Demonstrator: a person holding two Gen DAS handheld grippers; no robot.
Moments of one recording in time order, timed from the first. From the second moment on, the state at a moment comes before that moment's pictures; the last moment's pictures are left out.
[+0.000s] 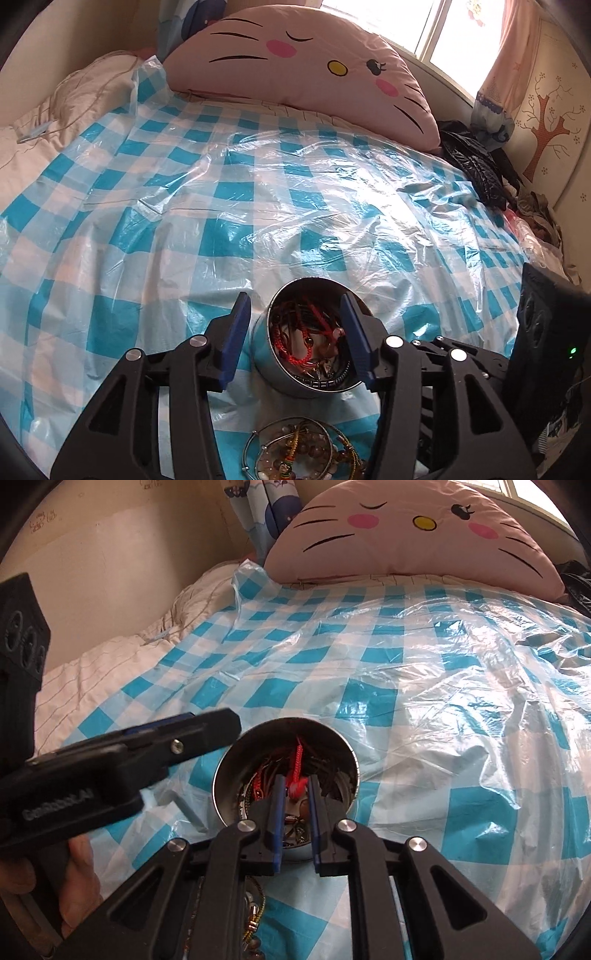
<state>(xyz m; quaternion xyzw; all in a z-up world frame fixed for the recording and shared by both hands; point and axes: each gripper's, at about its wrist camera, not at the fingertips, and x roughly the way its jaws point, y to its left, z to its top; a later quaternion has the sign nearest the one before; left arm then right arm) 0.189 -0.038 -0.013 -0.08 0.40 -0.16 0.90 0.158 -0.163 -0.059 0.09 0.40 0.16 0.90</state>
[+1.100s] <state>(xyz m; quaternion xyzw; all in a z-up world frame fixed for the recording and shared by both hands) 0.100 -0.032 -0.025 -0.02 0.42 -0.12 0.90 0.056 -0.200 -0.038 0.15 0.38 0.09 0.91</state>
